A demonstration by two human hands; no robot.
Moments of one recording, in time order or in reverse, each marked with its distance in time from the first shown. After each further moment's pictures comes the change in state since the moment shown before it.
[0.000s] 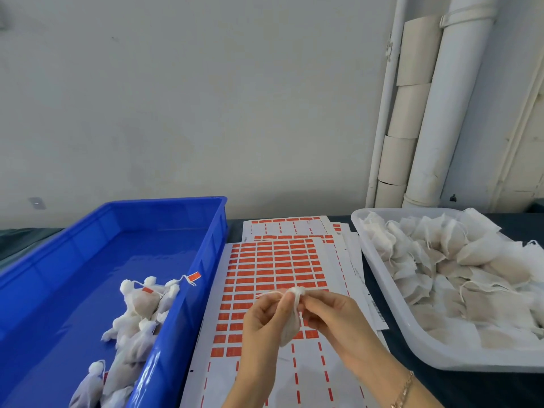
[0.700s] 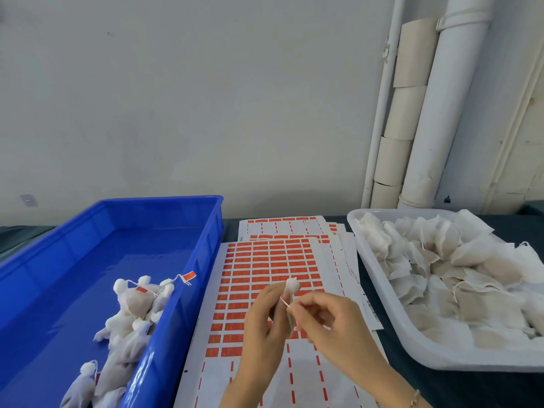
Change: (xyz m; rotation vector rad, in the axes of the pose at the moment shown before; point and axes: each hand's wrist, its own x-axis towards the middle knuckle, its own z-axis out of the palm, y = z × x) left_hand 0.005 -0.009 -0.002 0.281 -0.109 0.475; right_hand -0.022 -0.009 -0.005 -0.428 -0.073 -0.451
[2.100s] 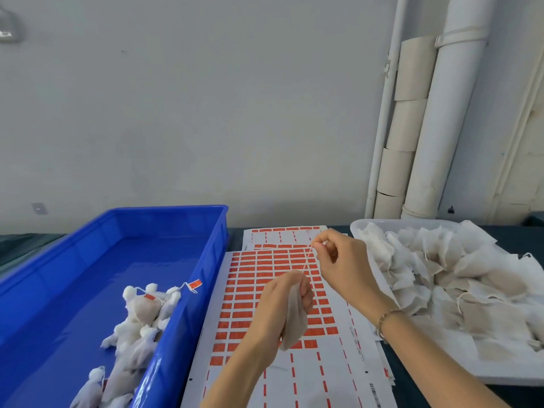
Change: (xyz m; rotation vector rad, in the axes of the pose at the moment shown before) left_hand 0.048 0.043 0.005 -0.296 -0.228 -0.661; right_hand 0.084 -0.008 -0.031 -0.350 0.233 -0.126
